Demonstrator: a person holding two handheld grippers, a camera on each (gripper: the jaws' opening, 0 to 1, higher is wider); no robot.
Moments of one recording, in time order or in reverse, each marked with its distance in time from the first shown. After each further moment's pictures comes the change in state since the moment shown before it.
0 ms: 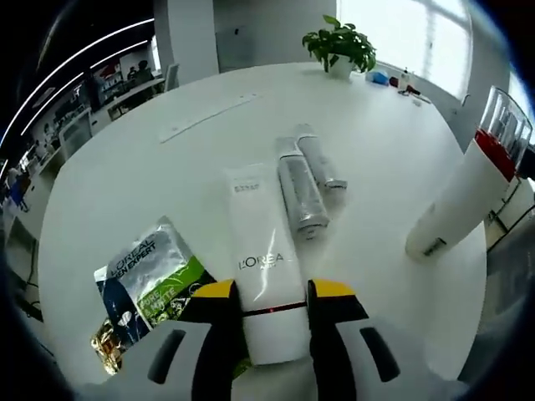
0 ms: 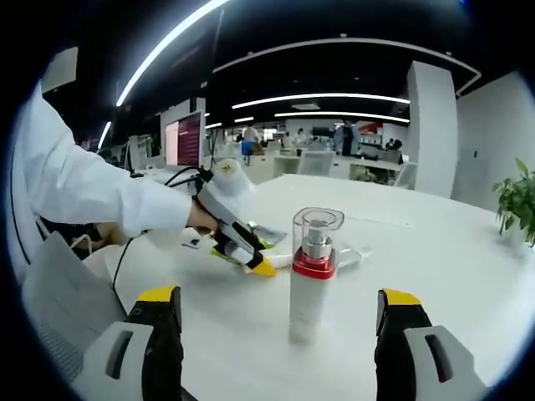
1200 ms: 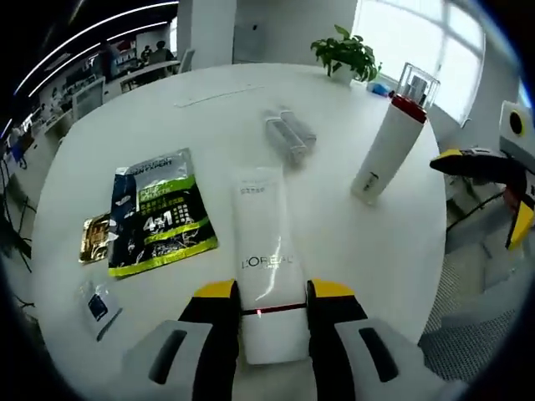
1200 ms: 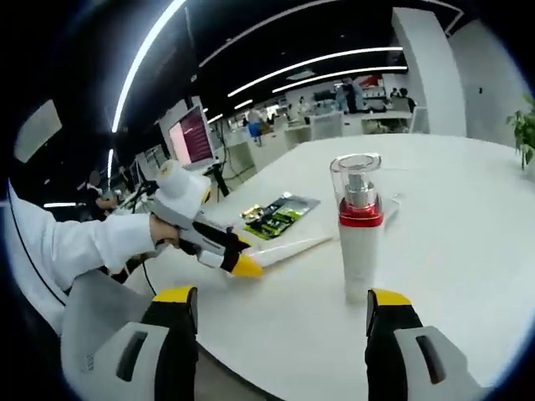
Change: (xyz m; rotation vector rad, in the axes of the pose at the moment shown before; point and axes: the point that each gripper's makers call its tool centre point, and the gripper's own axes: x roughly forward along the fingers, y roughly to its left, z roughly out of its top) left arm -0.075 -0.034 -0.075 -0.157 -0.009 -0.038; right arm -0.001 0.050 -0.026 0.303 0.135 0.167
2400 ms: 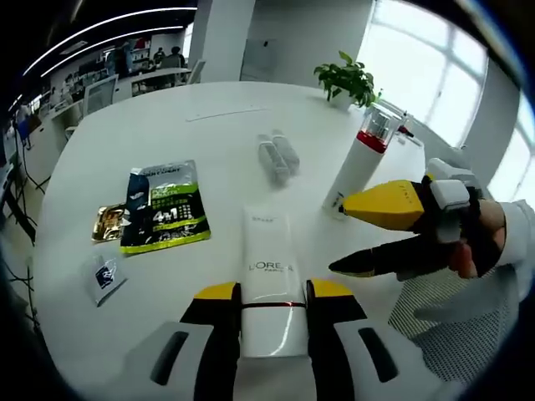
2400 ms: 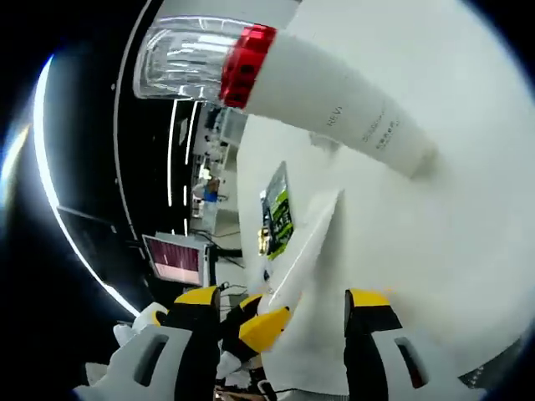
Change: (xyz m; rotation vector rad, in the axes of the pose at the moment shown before) left arm -0.042 -0.021 0.005 -0.083 -0.086 -0.031; right arm 0.088 0.018 -0.009 1.098 -0.080 0.064
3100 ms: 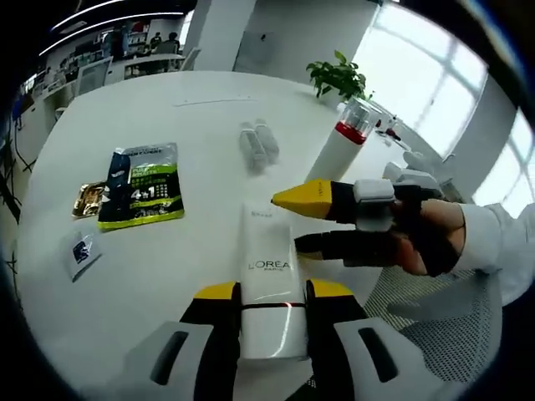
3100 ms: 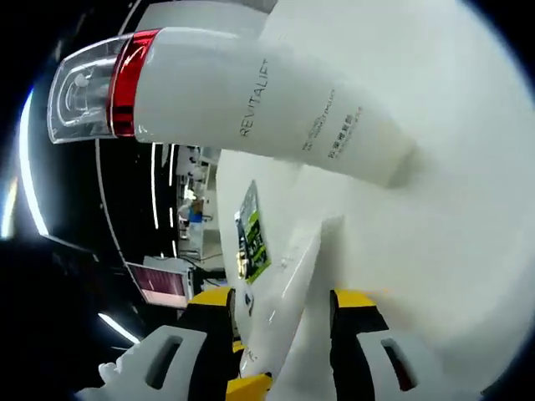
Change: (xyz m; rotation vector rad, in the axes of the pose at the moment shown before) left arm -0.007 -0.027 -0.017 -0.061 0.040 -0.094; right arm 0.014 -0.031 0.021 0.057 -0.081 -0.086
